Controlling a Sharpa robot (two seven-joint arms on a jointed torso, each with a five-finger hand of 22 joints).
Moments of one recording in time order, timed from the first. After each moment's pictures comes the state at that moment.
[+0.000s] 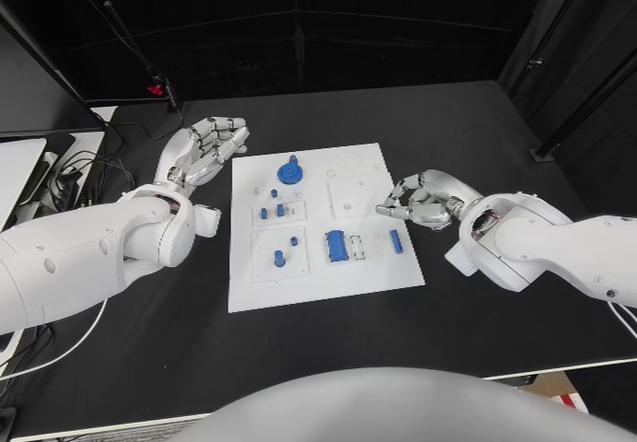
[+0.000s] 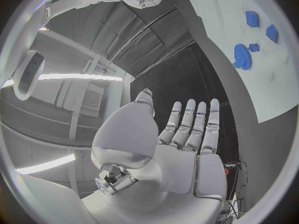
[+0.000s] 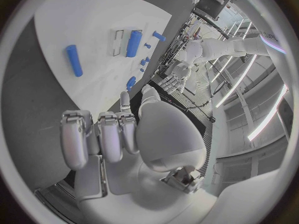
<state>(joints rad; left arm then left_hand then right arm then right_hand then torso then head) 1.25 -0.73 -0.24 1.32 -0.18 -0.47 0.68 1.26 0.09 -0.12 0.29 0.30 0.40 0.15 0.58 0.07 0.49 0.25 0.59 0.07 0.29 0.24 0.75 0.09 0.12 0.51 0.29 0.07 0.63 1.15 -1.15 -0.12 1.87 -1.01 -0.52 -0.24 1.33 0.10 -0.23 0.29 0.42 0.64 0.16 0.69 0.40 1.47 0.08 1.57 1.31 1.47 0.00 1.57 1.31 0.01 1.47 0.11 1.57 1.31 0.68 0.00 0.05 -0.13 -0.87</state>
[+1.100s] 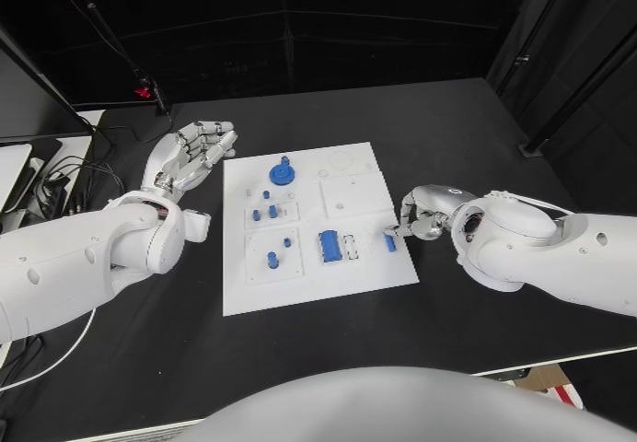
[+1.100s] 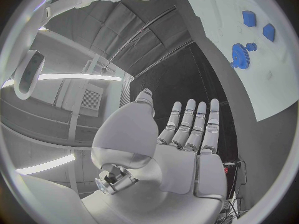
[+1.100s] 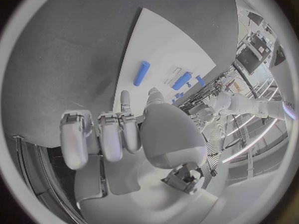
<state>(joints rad) 1.25 -0.73 -0.24 1.32 -0.18 -0.47 0.68 1.26 0.09 -0.12 0.29 0.30 0.40 0.15 0.58 0.07 0.49 0.25 0.59 0.07 0.29 0.24 0.75 0.09 0.12 0.51 0.29 0.07 0.63 1.13 -1.12 -0.12 1.86 -1.54 -0.28 -0.64 1.21 0.10 -0.29 0.29 0.38 0.66 0.15 0.74 0.38 1.47 0.09 1.57 1.31 1.47 0.01 1.57 1.31 0.01 1.46 0.12 1.57 1.31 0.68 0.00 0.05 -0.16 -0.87</state>
